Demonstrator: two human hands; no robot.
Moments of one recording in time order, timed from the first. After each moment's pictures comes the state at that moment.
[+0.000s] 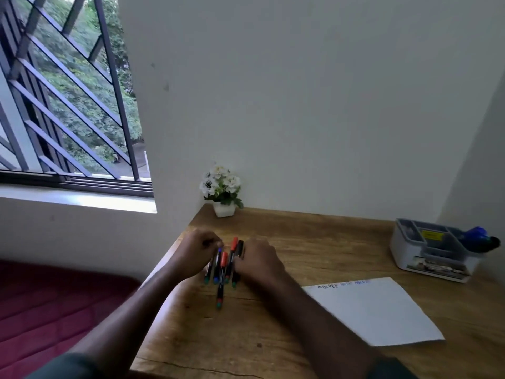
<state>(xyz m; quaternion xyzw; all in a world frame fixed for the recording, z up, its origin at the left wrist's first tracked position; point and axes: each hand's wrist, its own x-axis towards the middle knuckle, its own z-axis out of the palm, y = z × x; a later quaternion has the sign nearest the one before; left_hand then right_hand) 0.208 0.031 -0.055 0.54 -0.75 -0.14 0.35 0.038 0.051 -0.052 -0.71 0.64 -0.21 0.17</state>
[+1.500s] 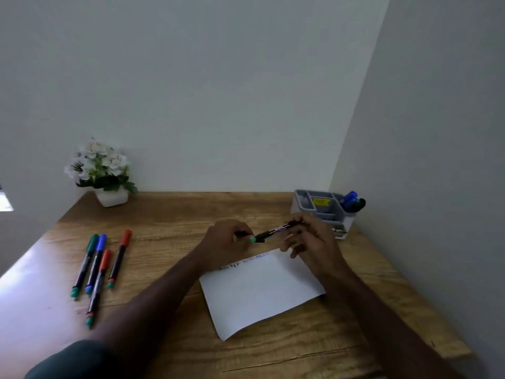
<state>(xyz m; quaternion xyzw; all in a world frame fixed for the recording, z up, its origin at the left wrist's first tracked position) -0.034 0.024 -0.073 0.33 -0.86 -0.25 0.29 -0.234 0.135 -0.050 -0.57 0.56 -0.56 0.25</state>
